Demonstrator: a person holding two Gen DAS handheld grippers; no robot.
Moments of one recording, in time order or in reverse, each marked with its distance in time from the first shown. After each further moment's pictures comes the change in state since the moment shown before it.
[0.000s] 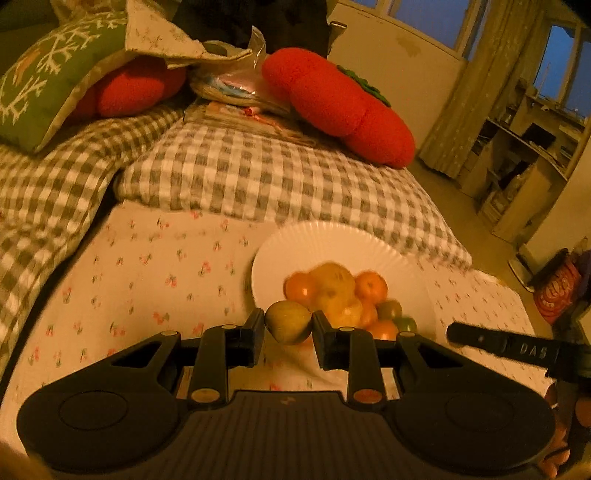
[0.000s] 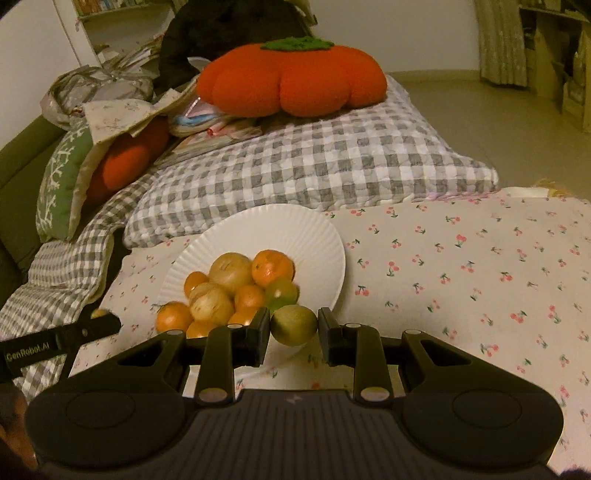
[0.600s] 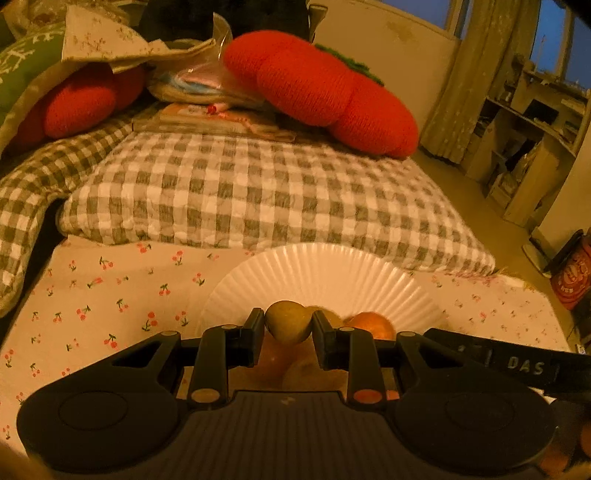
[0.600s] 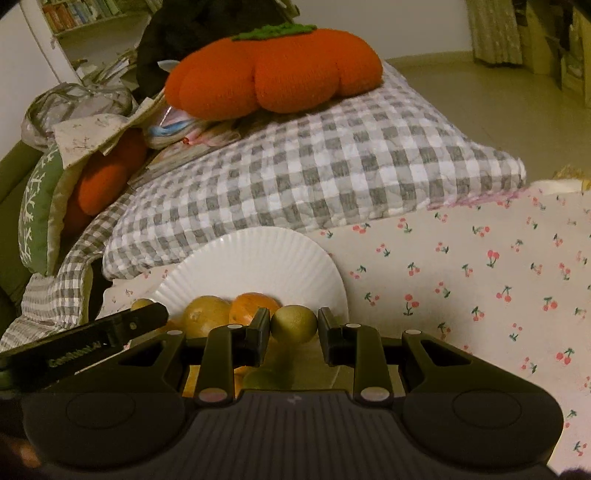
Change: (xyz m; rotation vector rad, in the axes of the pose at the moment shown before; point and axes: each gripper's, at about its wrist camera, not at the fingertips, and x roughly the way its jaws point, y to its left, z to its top) left arm 0.083 -0.029 0.021 0.080 0.014 0.027; right arm 0.050 -0.014 0.022 0.075 0.008 0.022
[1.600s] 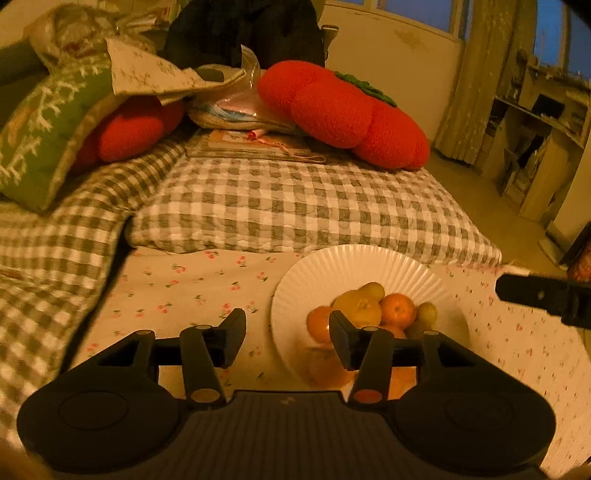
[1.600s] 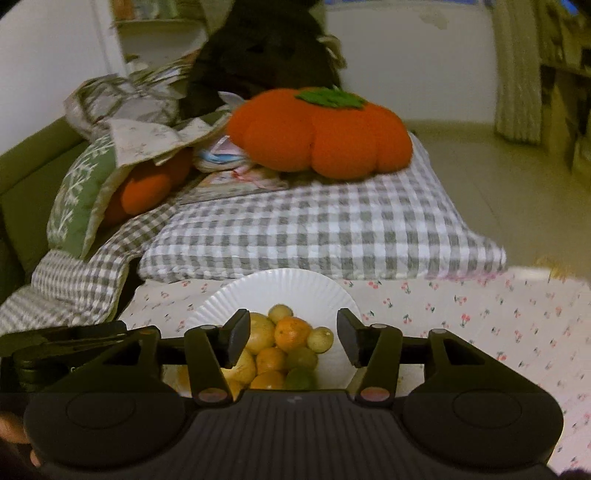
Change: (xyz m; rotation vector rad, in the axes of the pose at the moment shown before) left arm -0.081 0.022 -0.015 0.053 -0.056 0.090; right arm -0.088 0.059 -0.002 -0.240 -0.139 -0.029
